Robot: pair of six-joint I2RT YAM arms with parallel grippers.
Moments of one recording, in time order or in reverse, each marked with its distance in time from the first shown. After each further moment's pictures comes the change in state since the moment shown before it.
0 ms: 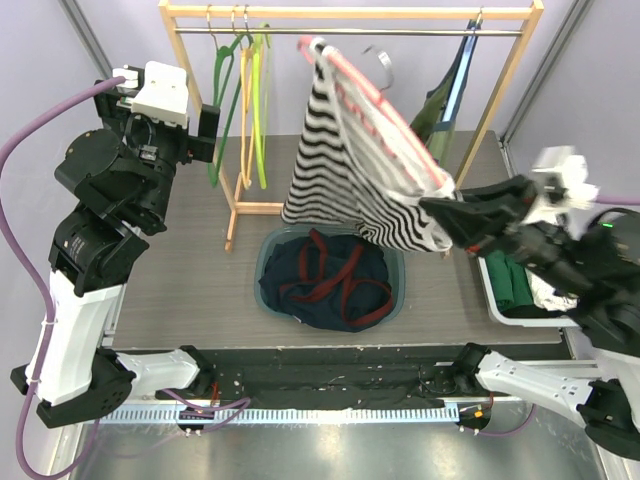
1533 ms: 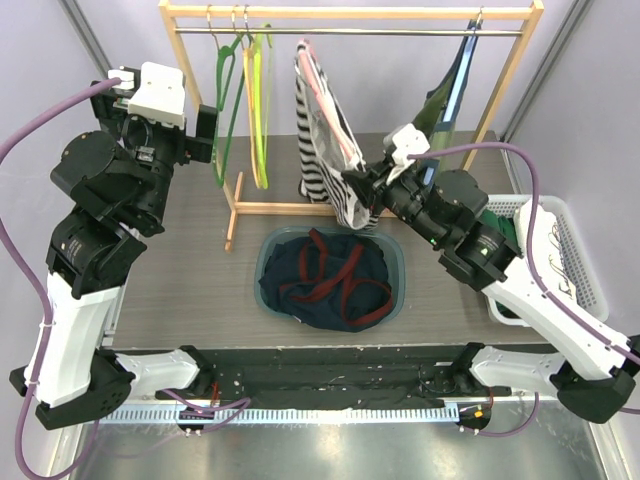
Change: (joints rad) left arm 0.000 -0.008 0.000 0.001 0.000 0.001; right arm -0.043 0.311 -0.275 0.468 0.144 -0.095
